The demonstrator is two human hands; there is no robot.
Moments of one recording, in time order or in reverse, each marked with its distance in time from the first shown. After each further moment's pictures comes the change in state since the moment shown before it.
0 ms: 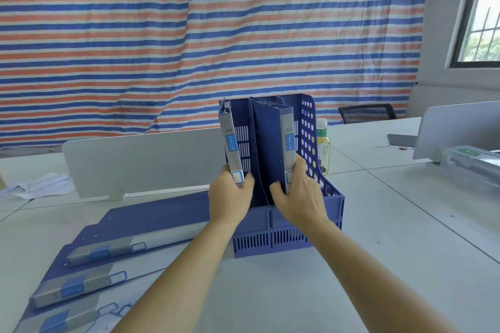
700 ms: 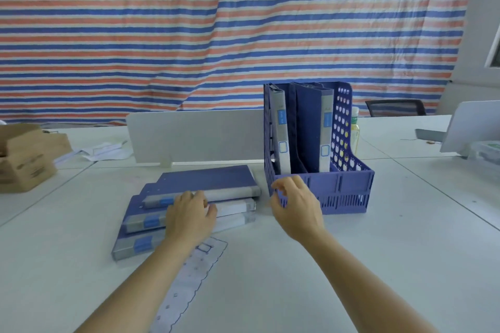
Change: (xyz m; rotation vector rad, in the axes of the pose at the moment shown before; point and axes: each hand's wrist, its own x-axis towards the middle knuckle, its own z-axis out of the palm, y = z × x) left_hand -0.082 -0.117 -0.163 0.687 -0.146 -0.025; right_hand -0.102 -0.075 0.034 -0.054 -0.127 -0.084
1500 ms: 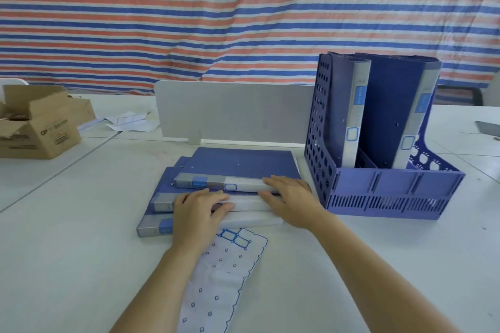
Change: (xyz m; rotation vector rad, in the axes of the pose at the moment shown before) left_hand 0.005 -0.091 0.032 -0.271 0.135 0.036; right_hand 0.042 -0.025 0.117 -0.158 -0.610 -0.064
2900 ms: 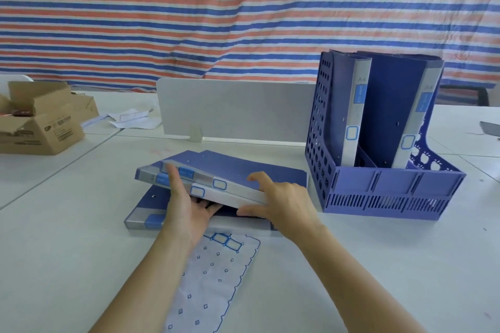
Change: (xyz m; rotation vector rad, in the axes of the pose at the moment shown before) left_hand 0.015 0.039 -0.037 -1.621 0.073 -0.862; right_hand -0.031 -0.048 -0.017 -0.113 0.207 -0.129
